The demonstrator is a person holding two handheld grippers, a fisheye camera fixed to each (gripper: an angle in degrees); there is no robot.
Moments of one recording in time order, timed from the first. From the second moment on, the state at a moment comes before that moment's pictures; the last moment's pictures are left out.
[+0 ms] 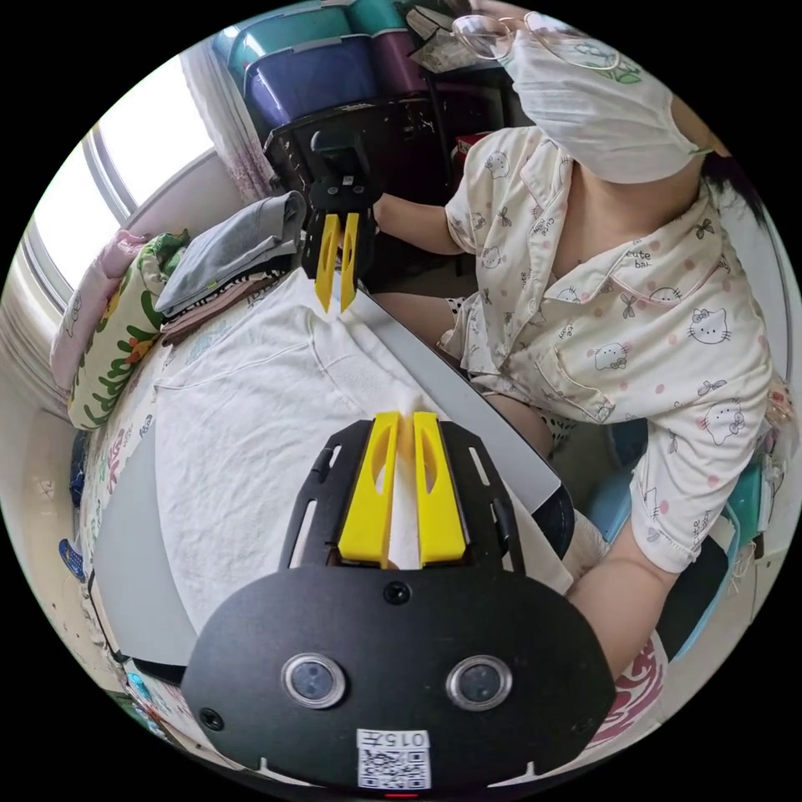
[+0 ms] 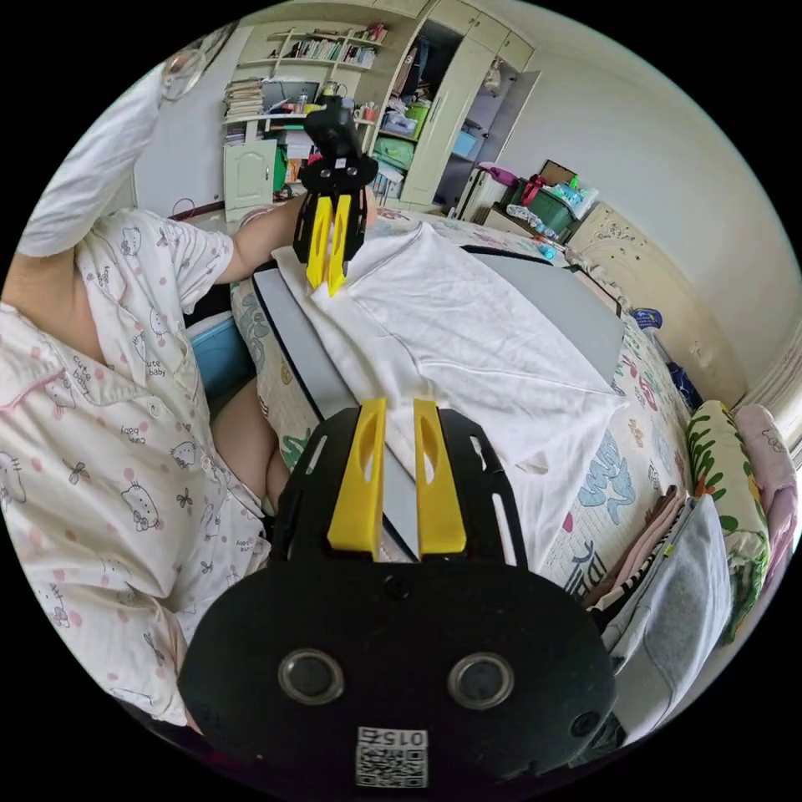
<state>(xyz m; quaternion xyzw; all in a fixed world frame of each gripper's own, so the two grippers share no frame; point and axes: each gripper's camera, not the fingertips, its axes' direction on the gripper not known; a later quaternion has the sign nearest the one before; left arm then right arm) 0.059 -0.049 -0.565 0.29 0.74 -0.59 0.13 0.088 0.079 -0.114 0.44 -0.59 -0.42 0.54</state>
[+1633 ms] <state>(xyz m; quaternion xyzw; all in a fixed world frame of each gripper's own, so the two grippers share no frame) 0.494 0.290 -0.930 -0.18 0.84 -0.49 0.14 0.151 0.093 -0.226 0.52 -0.59 -0.37 0.50</state>
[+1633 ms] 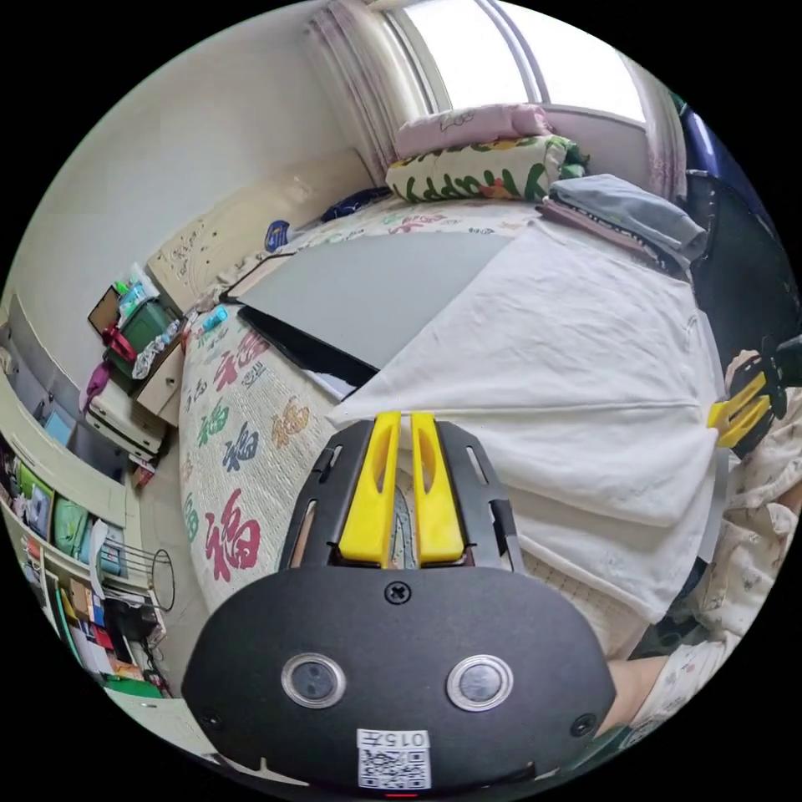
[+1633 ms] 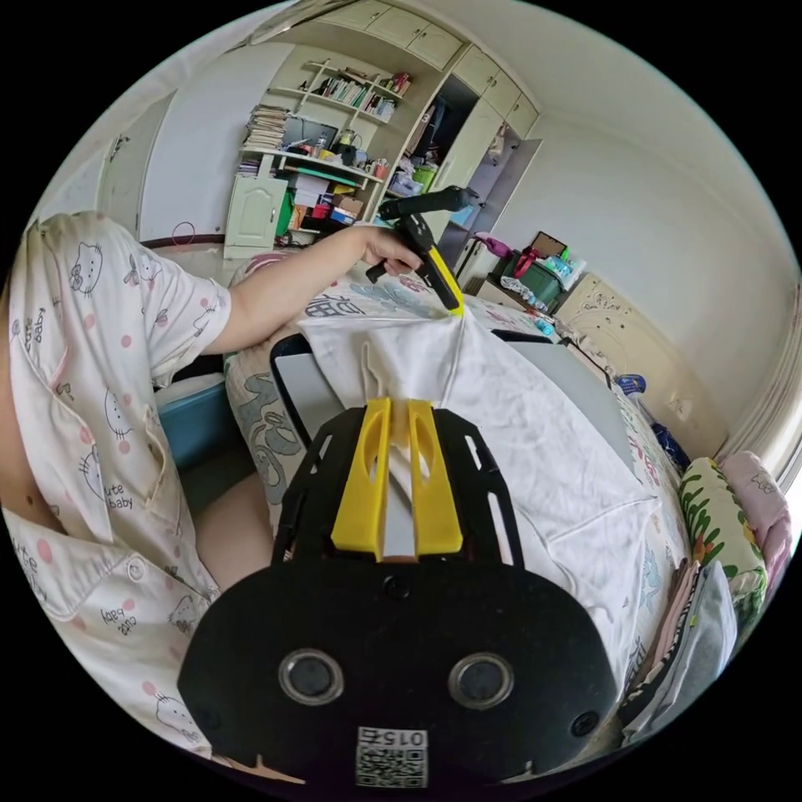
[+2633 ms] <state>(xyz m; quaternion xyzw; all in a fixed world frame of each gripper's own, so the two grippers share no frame) 0.403 0.186 -0.672 -0.09 0.75 -0.65 0.07 0.349 -0.137 -0.009 0.39 -0.62 -0.06 0.68</state>
